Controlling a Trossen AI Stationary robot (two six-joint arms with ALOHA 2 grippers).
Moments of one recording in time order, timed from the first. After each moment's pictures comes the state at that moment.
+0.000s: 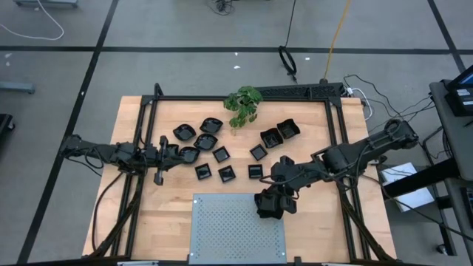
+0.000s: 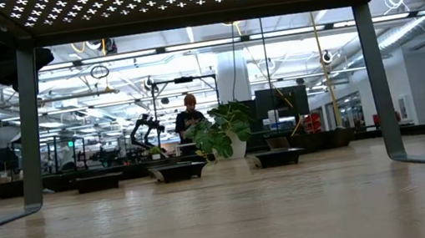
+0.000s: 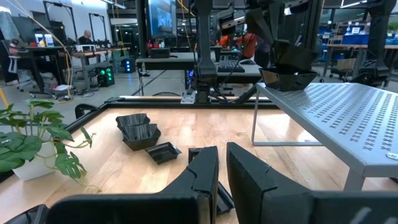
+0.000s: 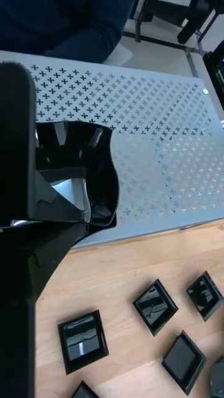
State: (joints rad) left arm -0.24 0.04 0.02 0.06 -0.22 0.00; right arm 0.40 1.39 1.34 -0.74 0.07 0.59
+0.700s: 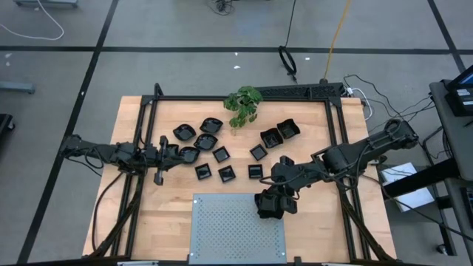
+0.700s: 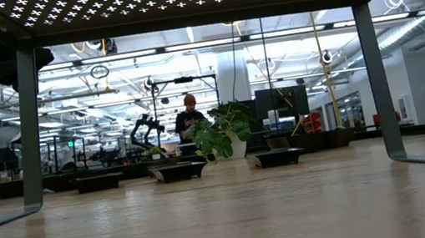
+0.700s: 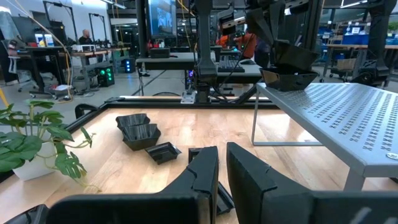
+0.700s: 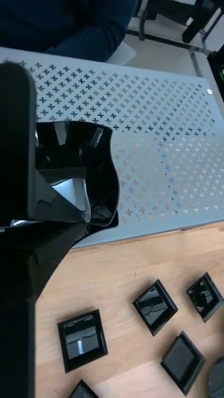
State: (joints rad) left arm -0.24 0.04 0.02 0.06 -0.22 0.00; right arm 0.40 1.39 1.34 -0.74 0.07 0.57
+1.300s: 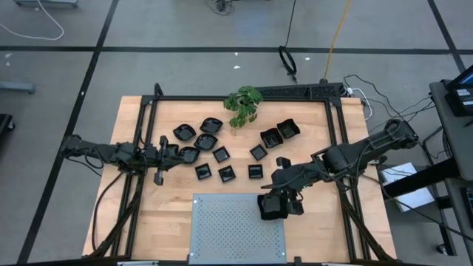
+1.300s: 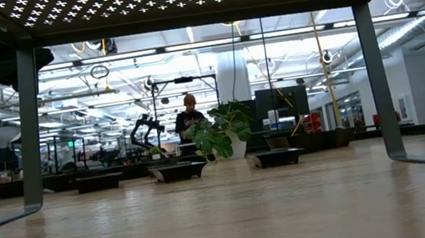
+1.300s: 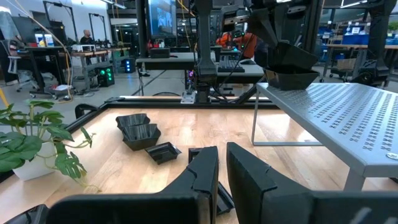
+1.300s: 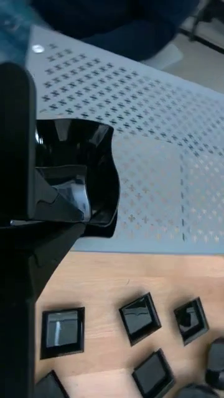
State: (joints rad) left arm -0.24 0.04 0.02 0.06 -0.22 0.00; right arm 0.40 1.39 1.34 -0.76 0.01 0.33
